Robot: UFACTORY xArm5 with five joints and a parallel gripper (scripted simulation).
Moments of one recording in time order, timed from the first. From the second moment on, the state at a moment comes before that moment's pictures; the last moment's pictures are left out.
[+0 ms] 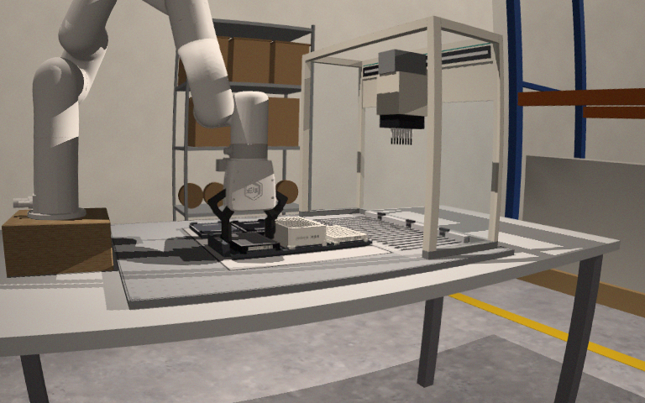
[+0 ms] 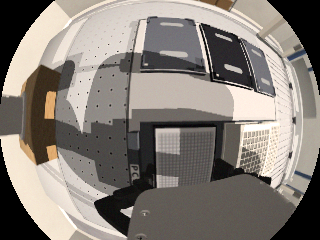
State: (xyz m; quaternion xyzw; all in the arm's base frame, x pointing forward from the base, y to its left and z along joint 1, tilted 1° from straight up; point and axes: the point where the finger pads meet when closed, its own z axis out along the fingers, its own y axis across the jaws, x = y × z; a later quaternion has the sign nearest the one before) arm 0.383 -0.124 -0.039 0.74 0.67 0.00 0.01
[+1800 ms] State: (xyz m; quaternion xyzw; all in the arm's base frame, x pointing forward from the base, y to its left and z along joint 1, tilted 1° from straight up) arm 0.382 -0.125 0.002 0.74 0.67 0.00 0.01
